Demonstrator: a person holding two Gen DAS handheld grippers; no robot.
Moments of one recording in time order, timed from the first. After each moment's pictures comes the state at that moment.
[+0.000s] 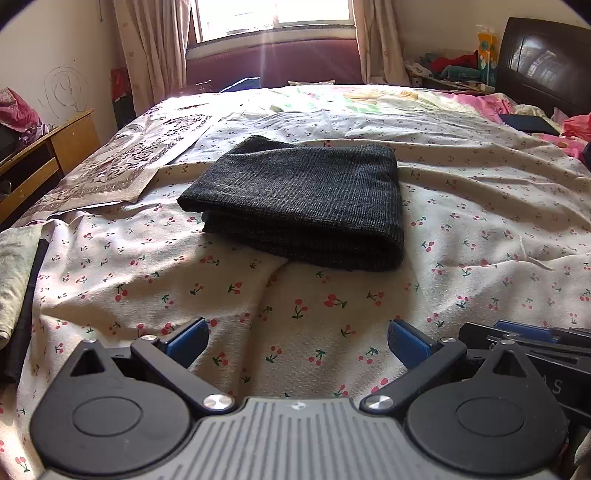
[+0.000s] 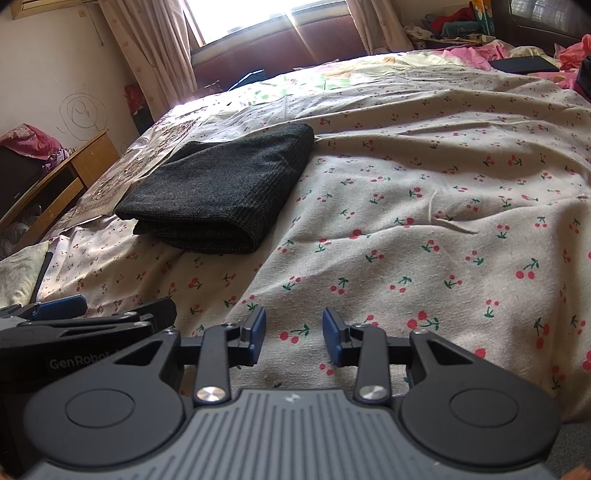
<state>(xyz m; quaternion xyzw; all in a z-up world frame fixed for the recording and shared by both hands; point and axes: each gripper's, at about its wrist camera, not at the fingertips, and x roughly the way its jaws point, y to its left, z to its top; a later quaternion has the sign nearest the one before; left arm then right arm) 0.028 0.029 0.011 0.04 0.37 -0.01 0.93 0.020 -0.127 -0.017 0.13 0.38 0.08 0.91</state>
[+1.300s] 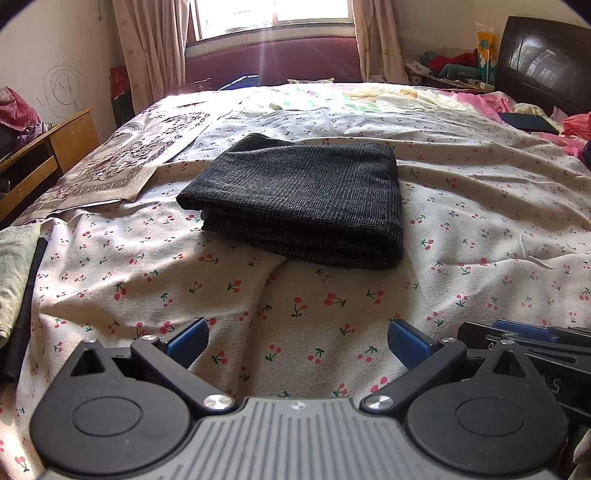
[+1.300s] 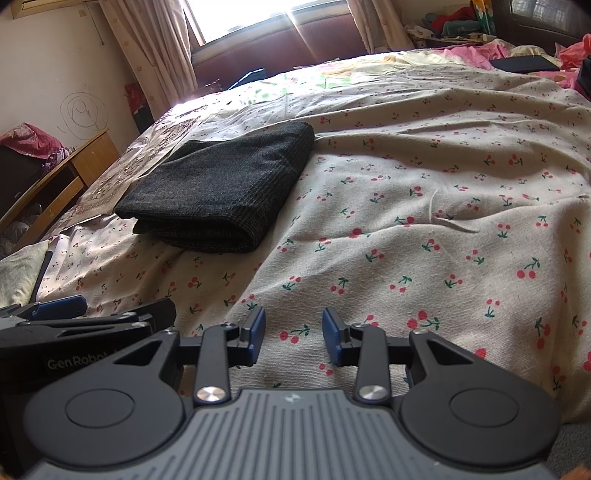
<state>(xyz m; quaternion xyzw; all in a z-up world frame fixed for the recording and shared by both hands) 0.028 0.028 0.010 0.04 0.37 -0.01 0.93 0.021 -0.127 -0.018 0.13 0.38 0.08 0.91</state>
